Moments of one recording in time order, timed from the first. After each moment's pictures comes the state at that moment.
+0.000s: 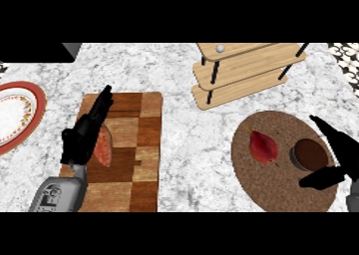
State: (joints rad) left arm -0.19 0.09 -0.02 -1.46 -0.14 -0.01 0.05; right arm -0.06 -0.33 -0.11 -1.55 0.71 0.36 0.35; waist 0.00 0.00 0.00
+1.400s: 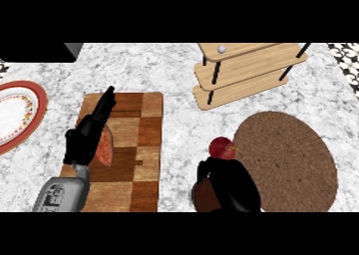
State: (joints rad) left arm -0.19 0.07 -0.02 -1.45 -0.15 -0.02 0.04; right arm -0.02 -0.04 0.58 -1.73 1.02 0.27 0.48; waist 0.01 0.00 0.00
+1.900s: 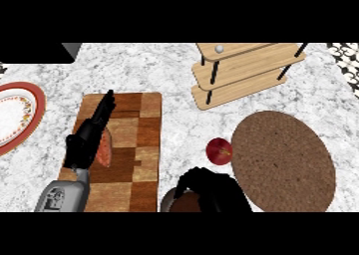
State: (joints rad) left arm -0.16 0.06 -0.02 -1.45 -0.16 -0.02 0.01; right arm 0.00 -0.02 0.76 -1.97 0.94 0.04 0.61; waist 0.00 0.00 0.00
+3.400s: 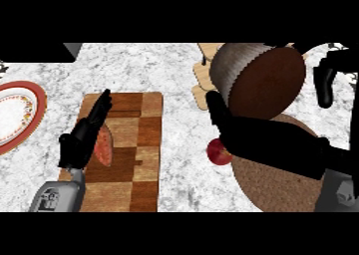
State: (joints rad) left arm -0.16 0.08 -0.01 -1.46 -0.15 -0.04 0.03; right arm -0.82 -0.03 0.15 -2.12 0.94 0.29 0.97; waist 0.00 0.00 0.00
